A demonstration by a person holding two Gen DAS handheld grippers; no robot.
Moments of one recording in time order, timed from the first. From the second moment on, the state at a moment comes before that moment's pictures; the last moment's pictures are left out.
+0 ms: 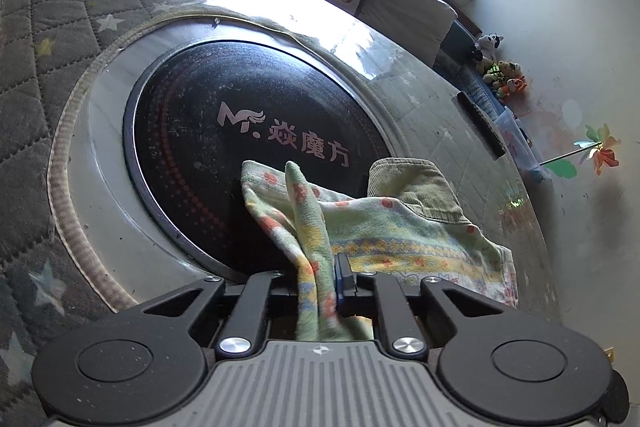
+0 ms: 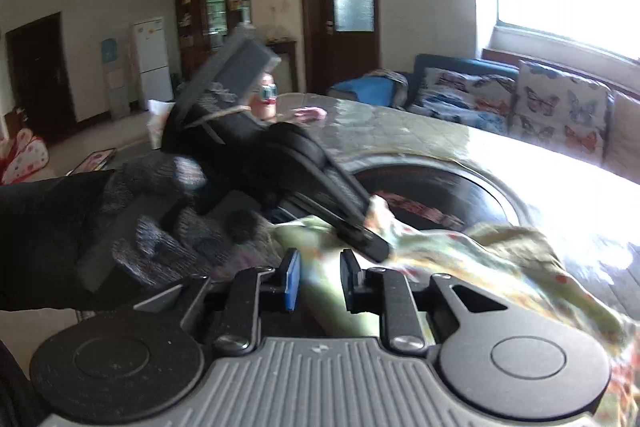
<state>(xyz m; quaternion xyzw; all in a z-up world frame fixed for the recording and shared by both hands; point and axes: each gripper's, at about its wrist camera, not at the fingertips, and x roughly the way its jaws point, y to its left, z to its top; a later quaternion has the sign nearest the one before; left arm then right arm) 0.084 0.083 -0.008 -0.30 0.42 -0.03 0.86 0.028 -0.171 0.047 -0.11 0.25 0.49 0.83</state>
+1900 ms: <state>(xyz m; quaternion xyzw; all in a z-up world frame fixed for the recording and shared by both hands) 0.130 -0.016 0.065 -0.13 0.36 -0.09 0.92 0.113 -0.367 0.056 0.06 0.24 0.12 0.96</state>
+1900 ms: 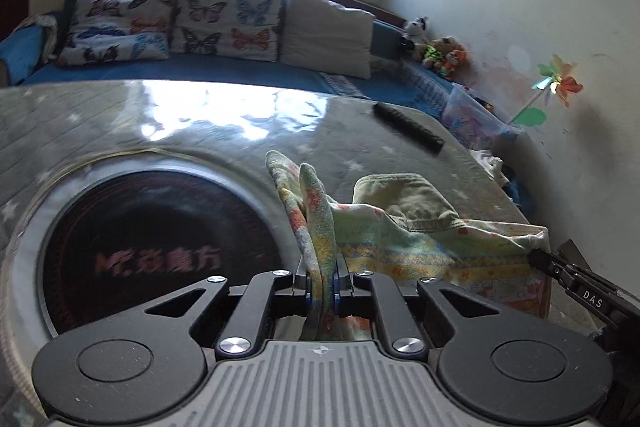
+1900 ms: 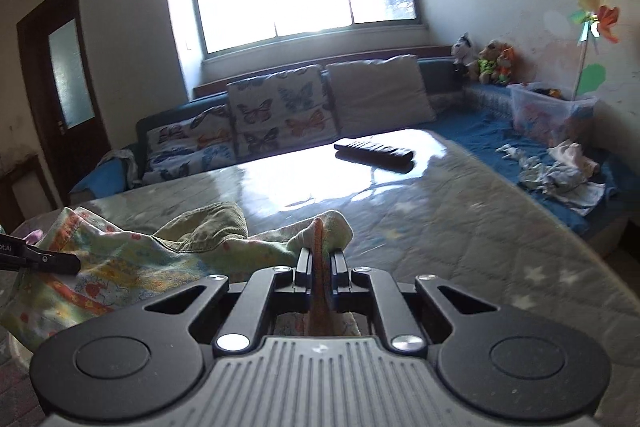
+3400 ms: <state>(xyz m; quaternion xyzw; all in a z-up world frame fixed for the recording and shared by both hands) 0.158 -0.132 0.022 0.00 0.40 -0.14 0.90 0.106 -0.399 0.033 0.02 0.28 0.08 0.96</state>
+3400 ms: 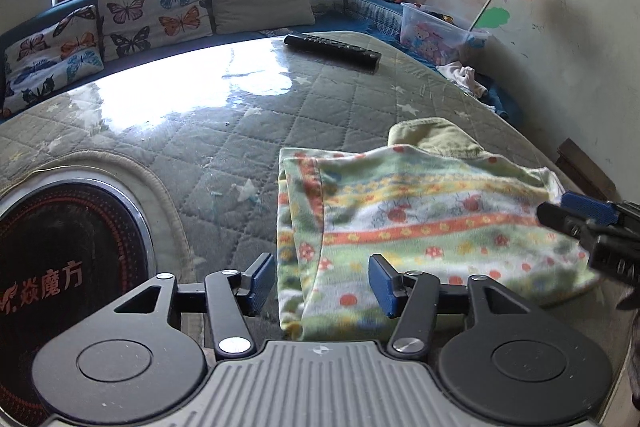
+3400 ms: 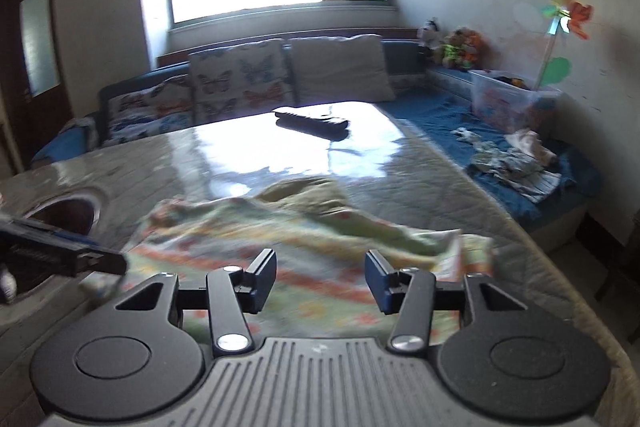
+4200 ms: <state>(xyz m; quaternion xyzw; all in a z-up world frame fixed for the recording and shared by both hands) 0.122 -0.114 0.013 0.02 0.40 -0.14 0.91 0.085 -0.340 0.007 -0.01 0.30 0.09 0.95</state>
